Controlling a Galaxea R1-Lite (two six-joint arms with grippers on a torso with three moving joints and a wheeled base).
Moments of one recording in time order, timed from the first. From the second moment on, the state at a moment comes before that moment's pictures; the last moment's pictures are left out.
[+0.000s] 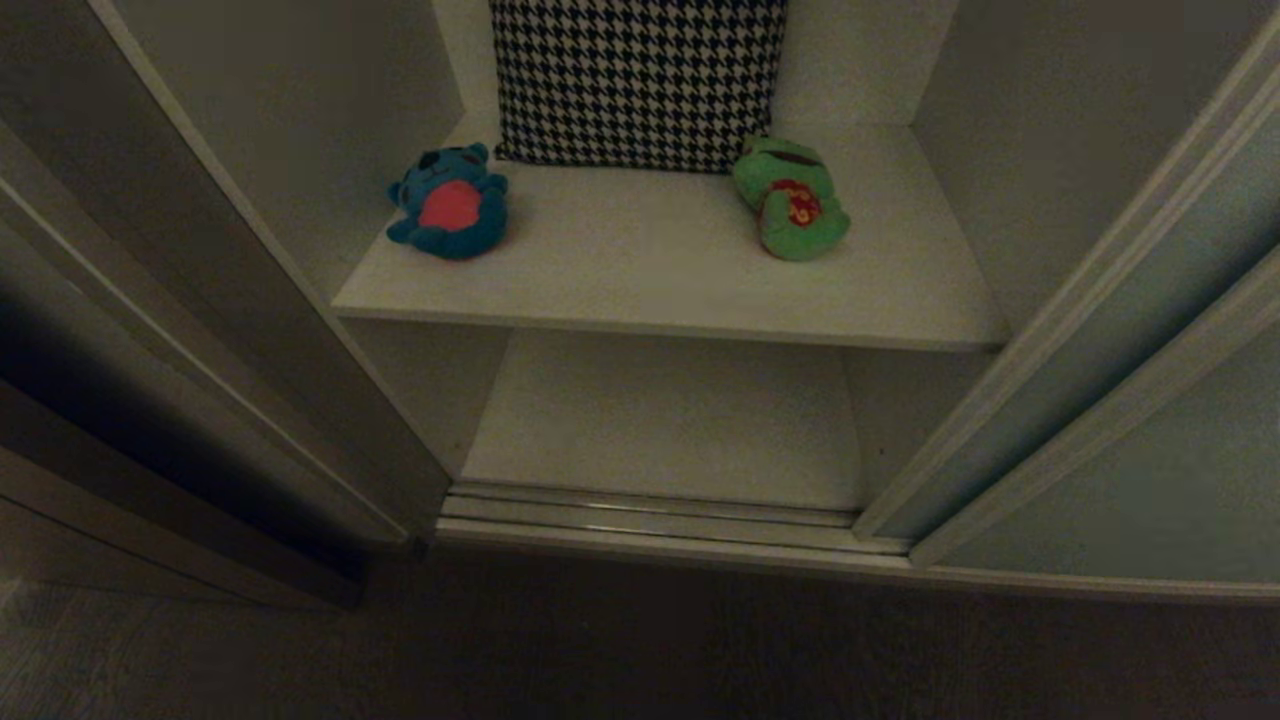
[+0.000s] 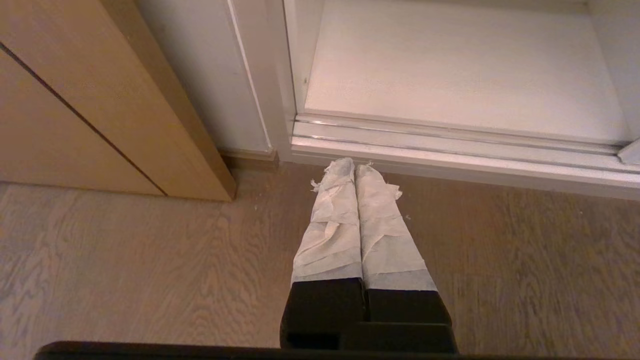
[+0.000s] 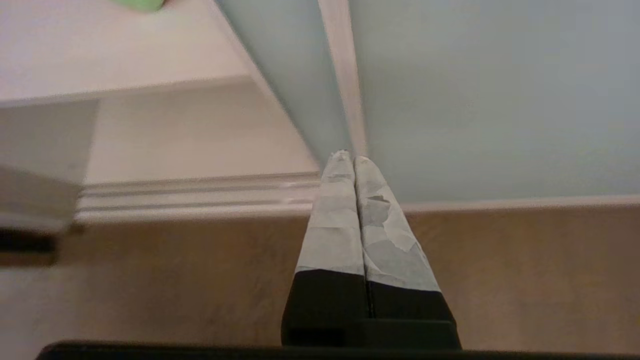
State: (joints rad) left arm -0.01 0.00 0.00 0.00 0.00 -0.01; right arm -0.74 0.96 -1.05 0.30 0.71 0.04
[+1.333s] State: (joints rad) left arm -0.01 0.00 0.00 0.00 0.00 -0.01; right arm -0.56 1.24 -1.10 0.08 0.61 0.04
